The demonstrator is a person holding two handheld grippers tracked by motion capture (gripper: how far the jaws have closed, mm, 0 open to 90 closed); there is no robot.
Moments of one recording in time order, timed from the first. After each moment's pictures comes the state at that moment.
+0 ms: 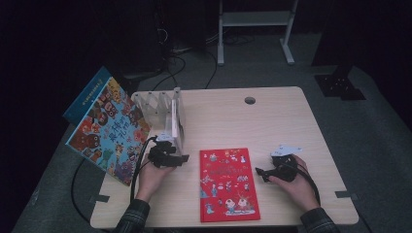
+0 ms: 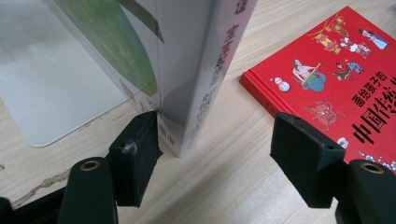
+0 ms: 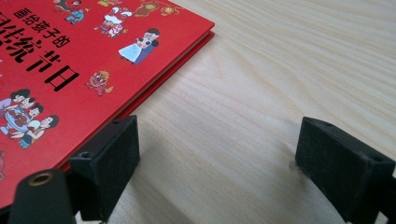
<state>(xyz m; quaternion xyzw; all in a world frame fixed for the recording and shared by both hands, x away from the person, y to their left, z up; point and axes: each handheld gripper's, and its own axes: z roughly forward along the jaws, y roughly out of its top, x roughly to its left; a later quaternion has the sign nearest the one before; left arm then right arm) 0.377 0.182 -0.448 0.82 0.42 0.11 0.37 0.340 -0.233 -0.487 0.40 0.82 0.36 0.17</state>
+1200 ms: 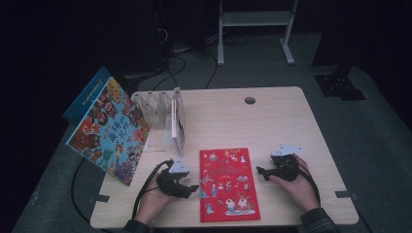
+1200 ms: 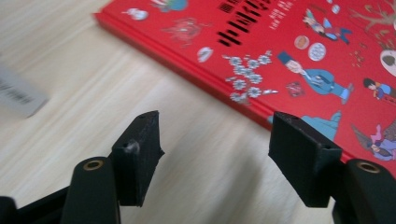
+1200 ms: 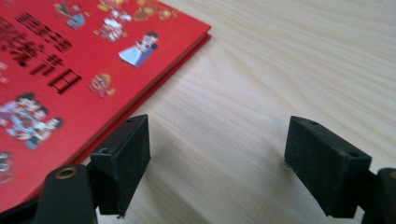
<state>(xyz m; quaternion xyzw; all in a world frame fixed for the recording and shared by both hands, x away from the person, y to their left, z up) 0.302 0.145 -0.462 0.90 0.27 0.09 0.34 0.337 -0.234 -0.482 0.41 0.82 0.36 0.17</state>
